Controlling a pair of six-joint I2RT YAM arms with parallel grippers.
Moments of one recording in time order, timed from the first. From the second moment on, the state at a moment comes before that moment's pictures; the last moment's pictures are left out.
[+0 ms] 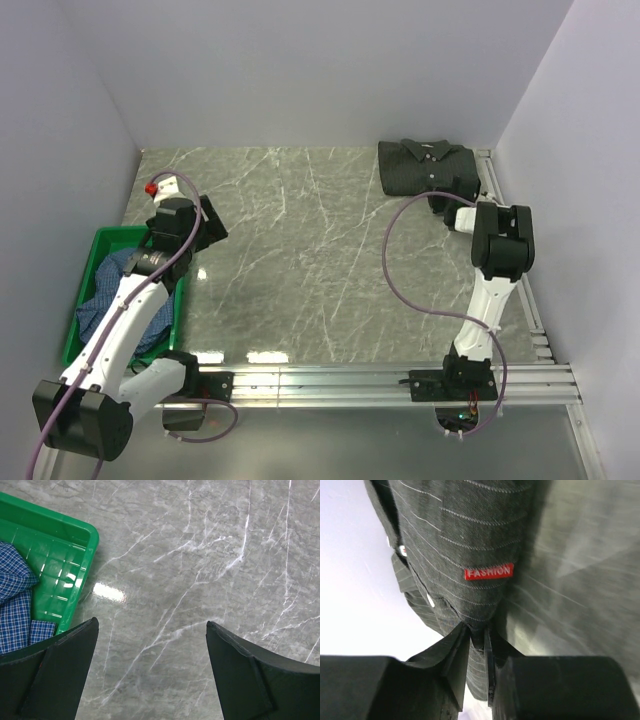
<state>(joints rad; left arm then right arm) -0.20 0.99 0.87 -0.48 -0.30 -0.52 -0.13 2.15 1.21 0.39 -0.02 1.50</state>
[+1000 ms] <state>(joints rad) -0.20 0.60 1.44 -0.87 -0.39 -0.54 -0.12 0.61 1.22 -0.60 0.19 0.63</state>
